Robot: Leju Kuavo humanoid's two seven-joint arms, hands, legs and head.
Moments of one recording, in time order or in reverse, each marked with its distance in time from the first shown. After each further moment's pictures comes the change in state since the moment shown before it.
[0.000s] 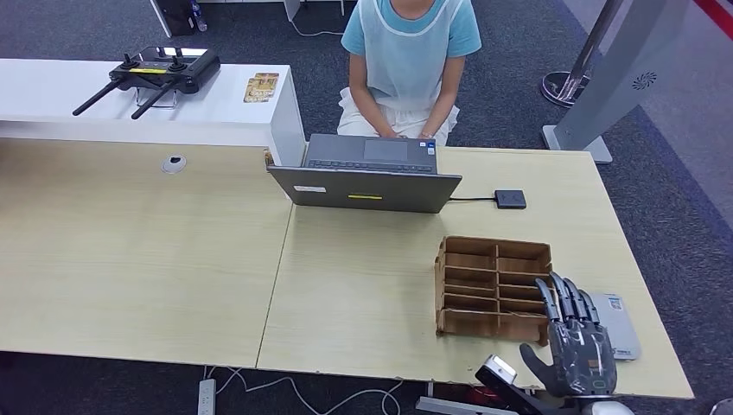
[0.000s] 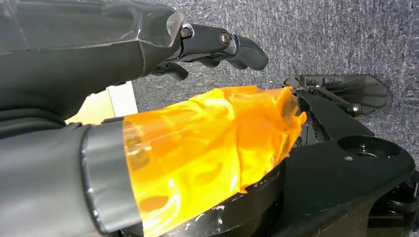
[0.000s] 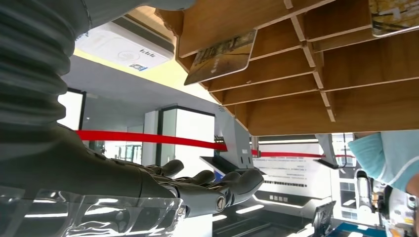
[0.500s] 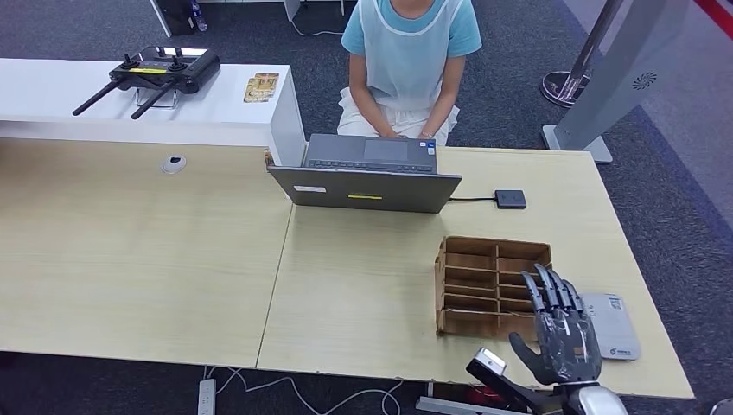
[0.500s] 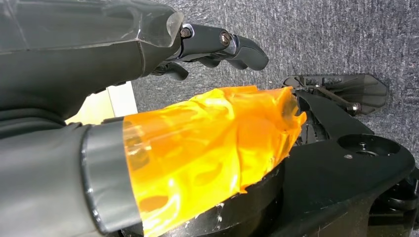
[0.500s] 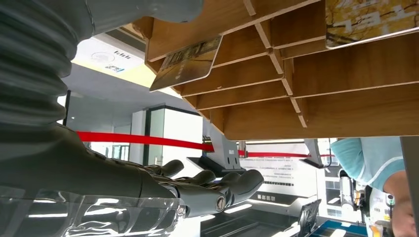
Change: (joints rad) left arm -0.002 0.000 -0.011 0.000 -0.002 -0.001 0.000; right arm -0.076 0.030 0.023 0.077 -0.011 0.003 -0.065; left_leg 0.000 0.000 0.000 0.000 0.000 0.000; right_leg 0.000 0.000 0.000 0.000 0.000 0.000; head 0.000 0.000
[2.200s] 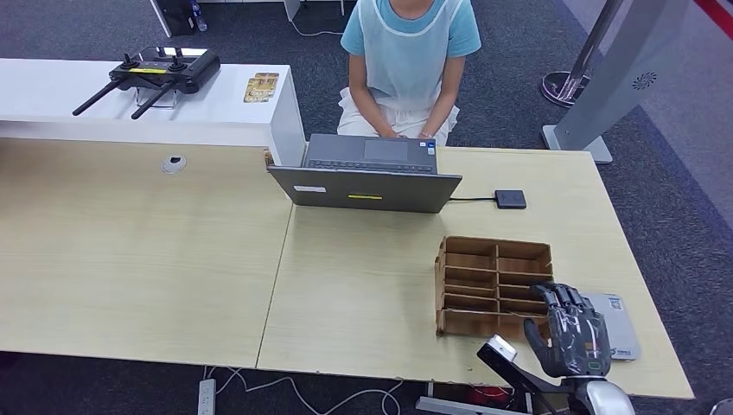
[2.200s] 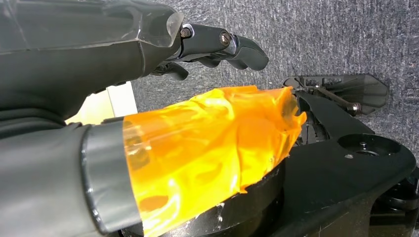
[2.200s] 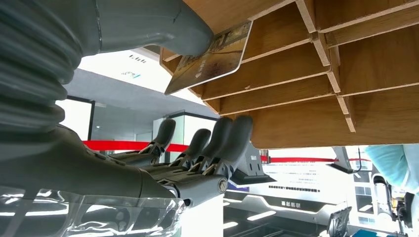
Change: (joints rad) left arm -0.001 0.000 -0.008 0.000 -0.002 0.000 0.000; right arm -0.014 0.030 -0.062 0.067 -0.030 -0.022 0.003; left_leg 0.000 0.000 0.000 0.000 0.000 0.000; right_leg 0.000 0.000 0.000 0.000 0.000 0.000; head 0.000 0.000
